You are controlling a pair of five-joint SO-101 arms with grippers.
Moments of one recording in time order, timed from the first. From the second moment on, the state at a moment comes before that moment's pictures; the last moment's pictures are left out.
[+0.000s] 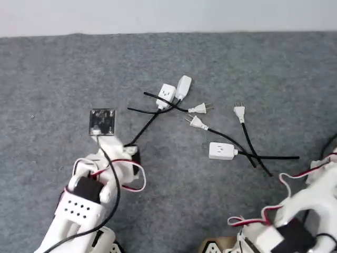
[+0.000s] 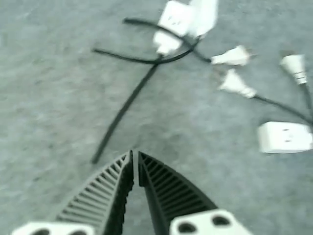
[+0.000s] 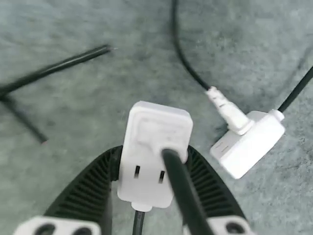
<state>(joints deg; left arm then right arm) 16.2 -55.2 67.9 49.3 24.7 50.5 -10.6 31.5 60.1 30.3</state>
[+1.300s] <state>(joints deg) 18.6 -26.6 60.9 41.2 18.3 12.3 -3.3 21.7 68.6 0.6</state>
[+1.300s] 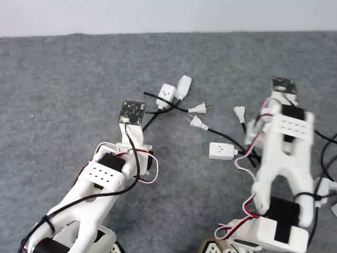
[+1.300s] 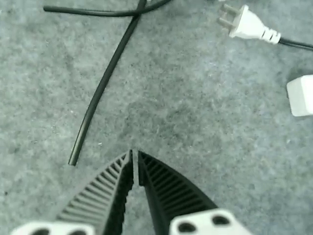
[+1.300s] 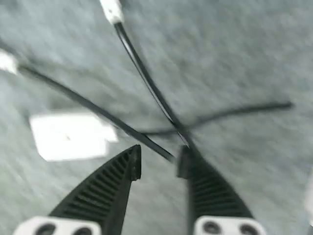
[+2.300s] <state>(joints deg) 18.6 -26.6 60.9 41.2 18.0 0.1 17.4 12.0 69.9 -4.9</state>
